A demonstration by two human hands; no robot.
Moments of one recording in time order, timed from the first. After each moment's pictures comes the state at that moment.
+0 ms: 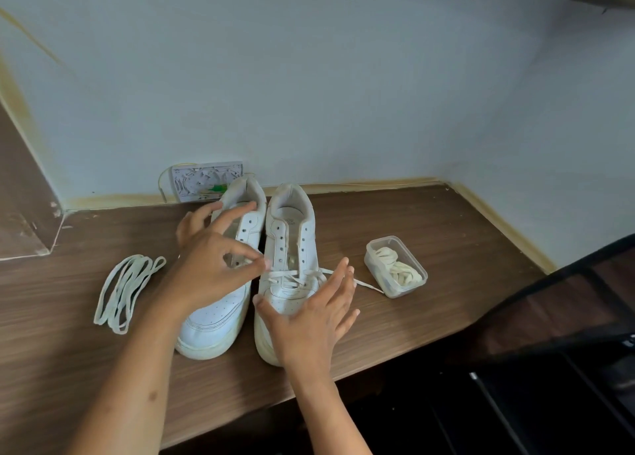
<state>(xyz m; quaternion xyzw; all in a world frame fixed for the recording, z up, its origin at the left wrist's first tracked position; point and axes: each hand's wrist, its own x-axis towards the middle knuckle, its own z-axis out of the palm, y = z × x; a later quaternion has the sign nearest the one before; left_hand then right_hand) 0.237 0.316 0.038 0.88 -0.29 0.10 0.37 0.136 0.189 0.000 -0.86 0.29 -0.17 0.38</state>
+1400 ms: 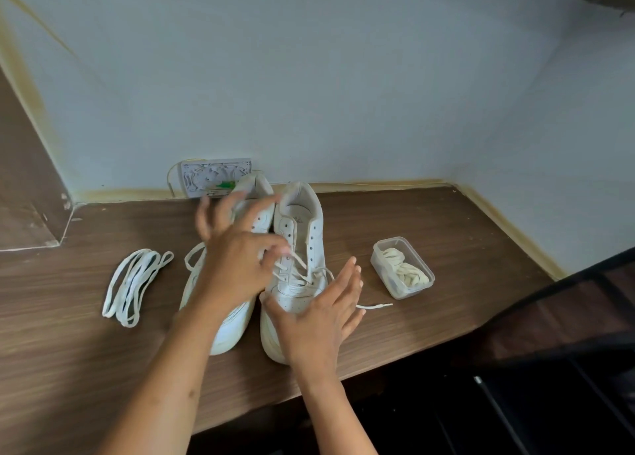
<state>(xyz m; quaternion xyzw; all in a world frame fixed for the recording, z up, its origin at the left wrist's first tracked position) 0.233 0.290 0.033 0.88 -0.28 0.25 0.29 0.136 0.191 -0.001 -0.86 0.29 -0.18 0.38</state>
